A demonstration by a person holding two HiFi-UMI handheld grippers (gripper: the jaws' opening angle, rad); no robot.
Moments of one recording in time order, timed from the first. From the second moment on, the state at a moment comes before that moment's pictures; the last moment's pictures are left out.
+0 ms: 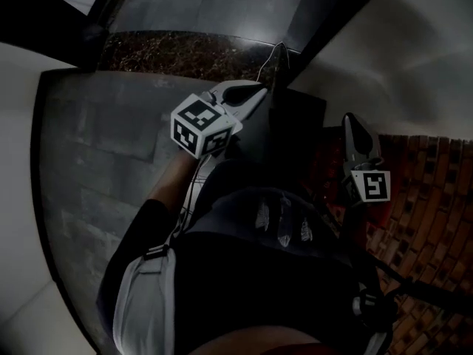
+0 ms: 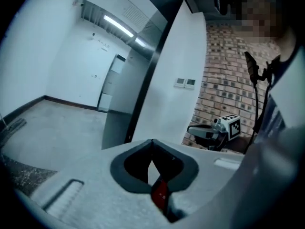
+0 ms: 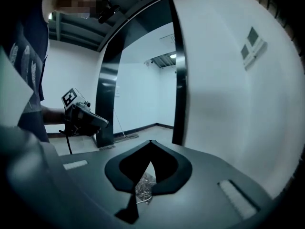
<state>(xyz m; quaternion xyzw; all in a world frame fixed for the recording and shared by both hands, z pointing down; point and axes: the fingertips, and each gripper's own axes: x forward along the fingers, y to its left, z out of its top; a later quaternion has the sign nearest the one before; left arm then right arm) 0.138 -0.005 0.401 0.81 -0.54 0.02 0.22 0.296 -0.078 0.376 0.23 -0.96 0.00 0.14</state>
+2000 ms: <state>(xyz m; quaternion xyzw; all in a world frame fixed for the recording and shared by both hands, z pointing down) -0.187 0.075 0.344 0.50 -0.85 -0.01 0.16 -0.127 -0.023 0.377 -0.37 -0.92 0.04 0.11</state>
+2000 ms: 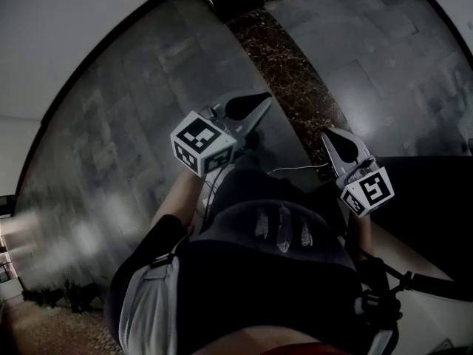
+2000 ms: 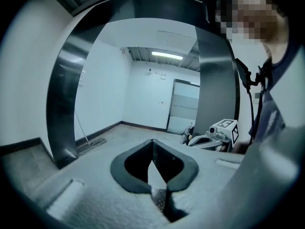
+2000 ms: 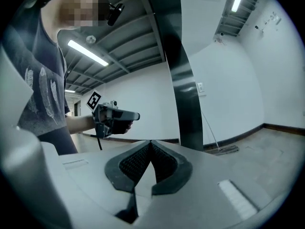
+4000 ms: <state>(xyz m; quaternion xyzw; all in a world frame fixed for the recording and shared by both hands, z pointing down) -0.575 -0.078 0.365 0.60 -0.77 -0.02 0.20 -0.500 -0.133 0.396 -0.27 -0.94 0.17 0.13</state>
